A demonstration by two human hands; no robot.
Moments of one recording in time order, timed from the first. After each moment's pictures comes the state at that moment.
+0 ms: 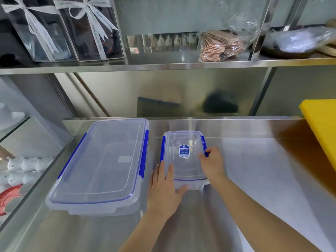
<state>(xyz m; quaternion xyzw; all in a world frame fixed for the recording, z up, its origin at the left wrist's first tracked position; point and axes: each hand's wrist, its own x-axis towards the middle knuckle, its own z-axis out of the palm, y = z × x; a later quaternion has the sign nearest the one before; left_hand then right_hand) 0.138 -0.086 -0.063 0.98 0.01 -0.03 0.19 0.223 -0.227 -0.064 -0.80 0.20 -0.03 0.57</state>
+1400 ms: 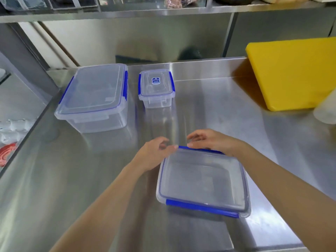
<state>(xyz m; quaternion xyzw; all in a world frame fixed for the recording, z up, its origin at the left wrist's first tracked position) -0.050 -0.101 -0.037 0.89 -0.02 -0.20 0.40 -0.036 -0.314 -0.023 -0.83 -0.02 0.28 0.48</state>
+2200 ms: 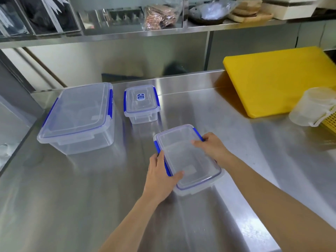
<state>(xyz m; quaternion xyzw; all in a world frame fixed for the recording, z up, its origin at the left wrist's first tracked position) -0.081 -0.152 -0.062 0.87 -0.05 -0.09 0.48 -0.035 -0.344 -0.034 -0.80 0.20 0.08 0.55</state>
